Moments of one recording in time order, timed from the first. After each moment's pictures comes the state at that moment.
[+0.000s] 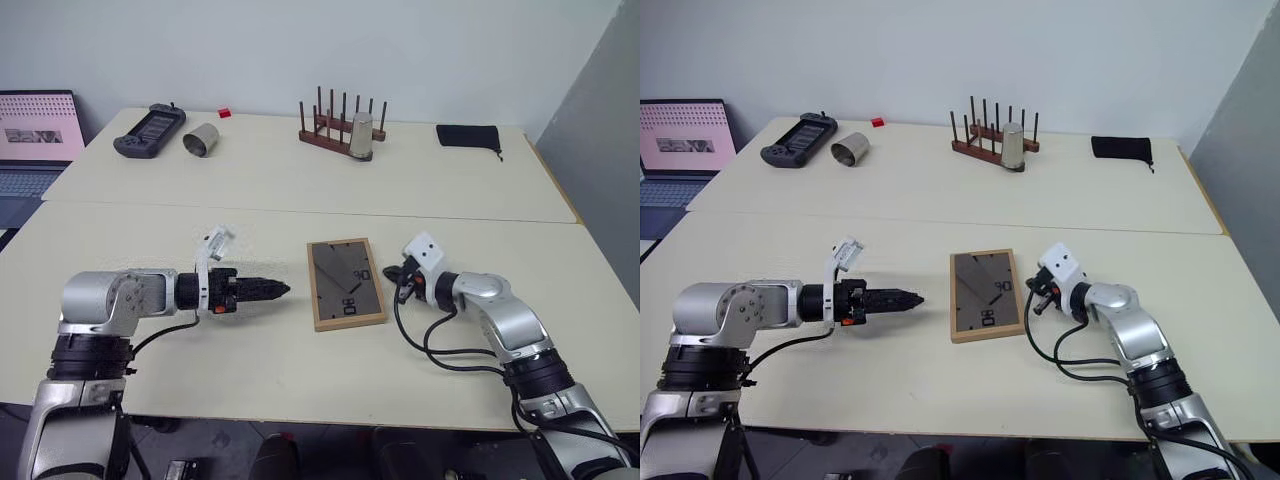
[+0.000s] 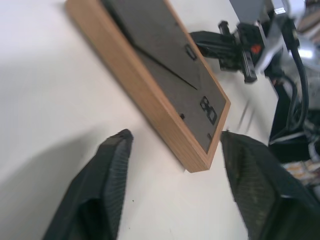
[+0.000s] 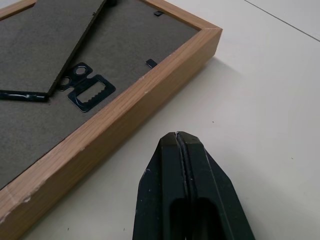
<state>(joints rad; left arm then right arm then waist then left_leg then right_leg) -0.59 0.73 0.09 0.19 -0.66 1.31 -1.04 -0.52 -0.41 0.22 0.11 0.10 0.49 0.69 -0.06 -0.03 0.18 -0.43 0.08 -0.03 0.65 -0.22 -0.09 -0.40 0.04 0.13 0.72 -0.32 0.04</state>
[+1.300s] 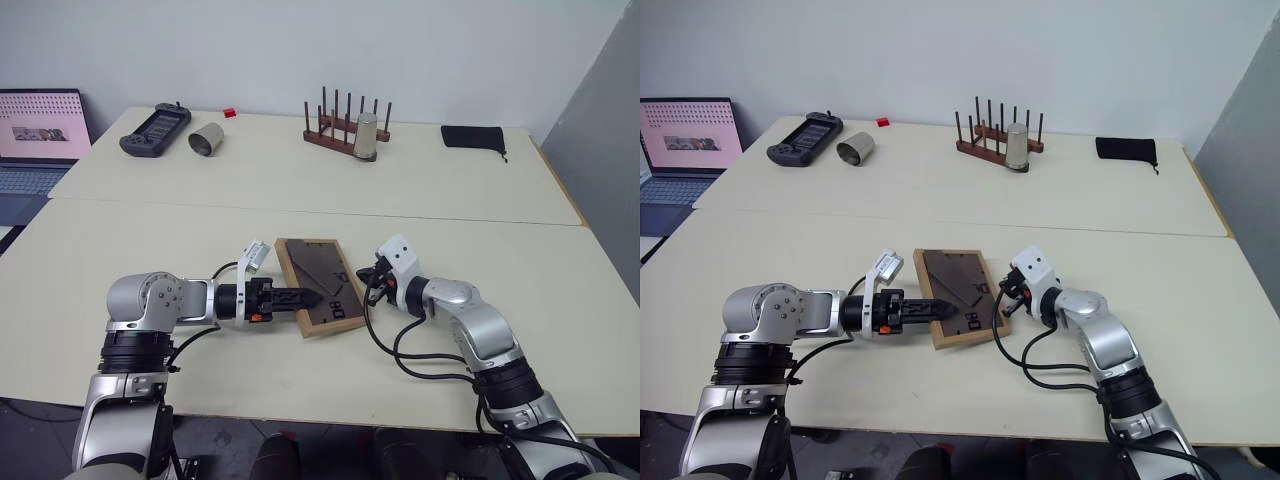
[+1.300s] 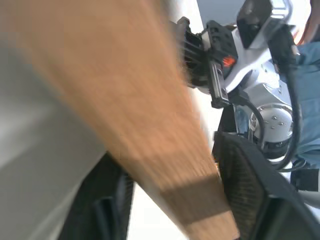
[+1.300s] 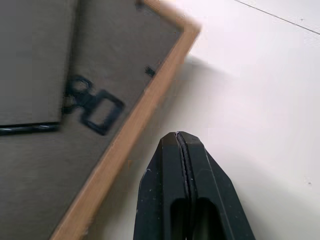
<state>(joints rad) -0.60 0.55 0.12 0.17 -0.78 1.47 -0.93 -0.50 -0.25 0.22 0.00 0.10 0.64 0.59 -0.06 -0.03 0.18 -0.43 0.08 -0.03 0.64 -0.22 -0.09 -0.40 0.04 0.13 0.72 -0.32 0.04</state>
